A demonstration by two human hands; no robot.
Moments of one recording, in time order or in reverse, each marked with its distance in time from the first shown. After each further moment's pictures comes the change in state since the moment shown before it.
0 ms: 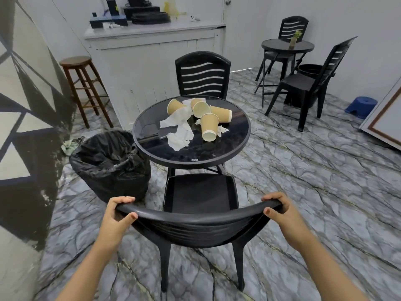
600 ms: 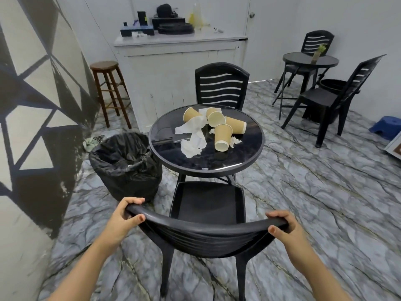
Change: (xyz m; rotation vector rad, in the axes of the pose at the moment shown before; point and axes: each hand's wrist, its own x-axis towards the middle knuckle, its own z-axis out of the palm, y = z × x) left_hand 0.002 0.015 -0.006 0.056 -0.059 -0.121; right_hand -0.002 -0.012 0.001 -0.018 -0.016 0.080
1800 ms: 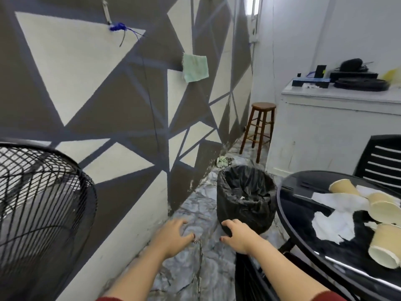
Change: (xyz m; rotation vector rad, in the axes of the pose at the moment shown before) left_hand -0.069 0.042 -0.098 0.779 0.490 -0.489; right_hand 0.085 -0.082 0.367 -1.281 -1.100 -0.460
